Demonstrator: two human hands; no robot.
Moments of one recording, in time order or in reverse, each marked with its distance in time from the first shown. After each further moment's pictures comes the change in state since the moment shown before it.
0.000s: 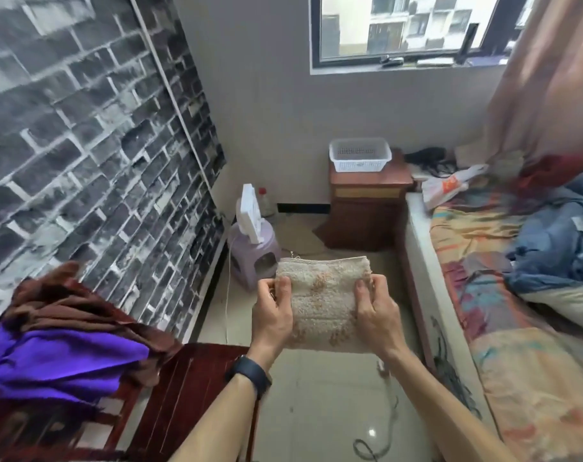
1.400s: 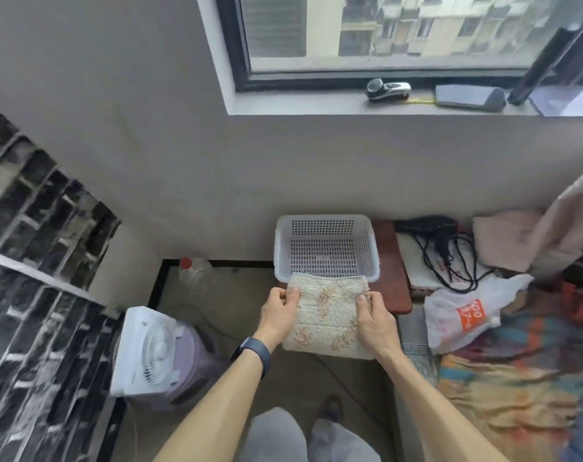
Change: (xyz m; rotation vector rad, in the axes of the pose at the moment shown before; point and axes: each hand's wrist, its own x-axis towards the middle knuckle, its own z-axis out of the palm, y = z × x) left_hand 0.729 0.091 0.447 0.167 -0.422 -0.372; right_hand 0.828 0.082 0.001 -0.212 -0.068 0.319
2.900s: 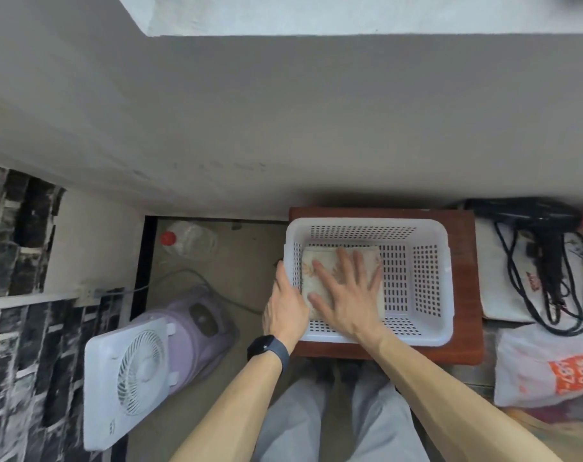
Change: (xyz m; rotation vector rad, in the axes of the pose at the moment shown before) left_hand 0.259 -0.010 0.036 0.393 0.021 -0.179; right_hand 0.277 0.031 0.181 -0.778 -0.303 -0.379
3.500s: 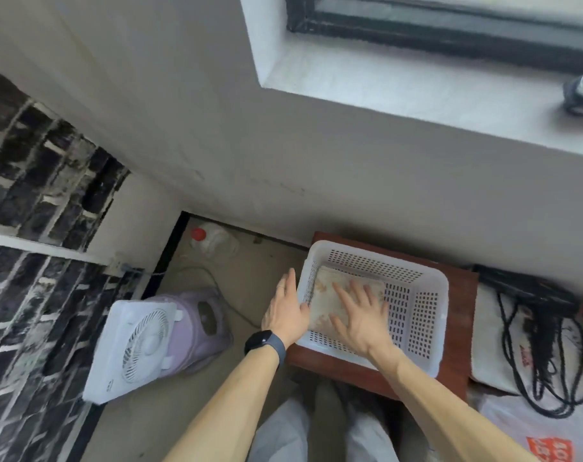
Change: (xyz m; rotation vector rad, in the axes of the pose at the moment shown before) left_hand -0.020 -0.001 -0.033 -0.040 -0.040 0.040; right_hand -0.012 -0.002 -0.073 -0.004 -0.250 -0.059
